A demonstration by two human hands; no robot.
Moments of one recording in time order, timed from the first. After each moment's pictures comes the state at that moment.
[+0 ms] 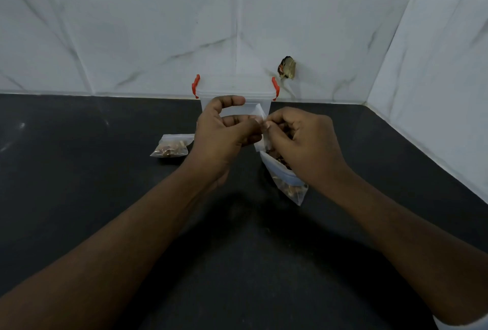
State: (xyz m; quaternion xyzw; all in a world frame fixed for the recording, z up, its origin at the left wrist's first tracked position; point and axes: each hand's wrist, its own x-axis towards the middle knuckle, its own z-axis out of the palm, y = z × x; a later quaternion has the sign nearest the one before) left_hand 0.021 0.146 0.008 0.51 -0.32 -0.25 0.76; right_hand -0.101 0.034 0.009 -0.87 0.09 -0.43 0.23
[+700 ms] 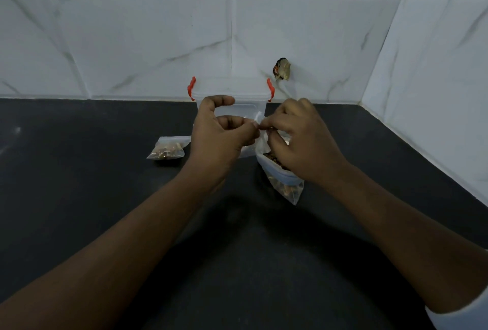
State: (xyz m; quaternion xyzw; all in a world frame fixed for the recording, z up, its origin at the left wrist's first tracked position) left_hand 0.011 0.148 0.010 0.58 -0.34 -0.17 0.72; right_hand -0.099 0.014 0.006 -0.91 0.06 -0.41 0.03
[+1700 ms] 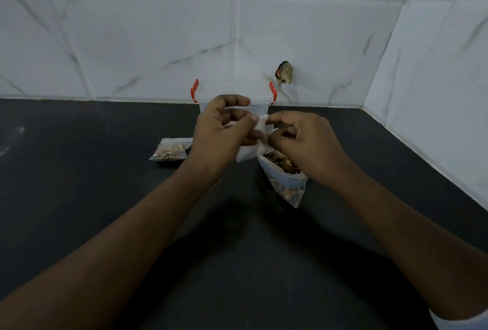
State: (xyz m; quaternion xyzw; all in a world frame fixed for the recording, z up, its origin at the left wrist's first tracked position) left_hand 0.019 0.148 0.014 0.57 -0.38 -0.15 0.72; right_hand -0.105 0.014 0.013 -0.89 0.14 -0.34 0.27
